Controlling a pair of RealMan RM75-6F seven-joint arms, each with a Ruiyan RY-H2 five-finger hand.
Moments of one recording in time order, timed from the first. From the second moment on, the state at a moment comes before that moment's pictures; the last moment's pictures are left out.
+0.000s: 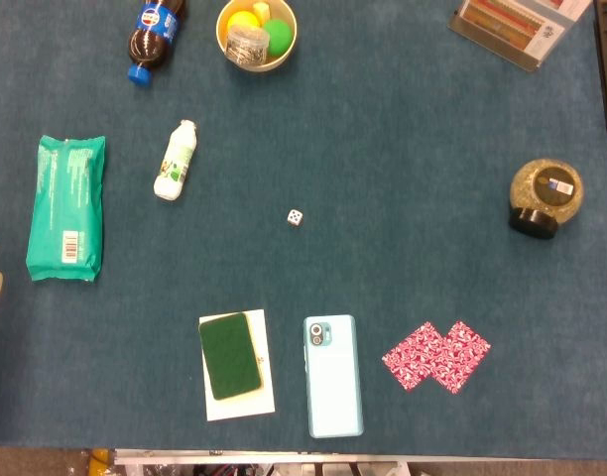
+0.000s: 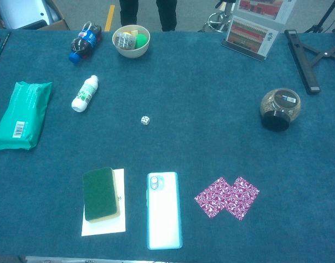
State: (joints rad) left arm -0.07 -1.19 -0.01 -1.57 1.46 1.44 0.11; right arm 0.11 -1.17 0.07 -1.53 -1.44 1.40 -0.05
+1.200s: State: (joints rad) left arm -0.21 -1.20 -0.01 -1.79 1.56 1.29 0.12; right arm 0.29 -1.19 0.12 -1.54 -1.51 1.27 -0.06
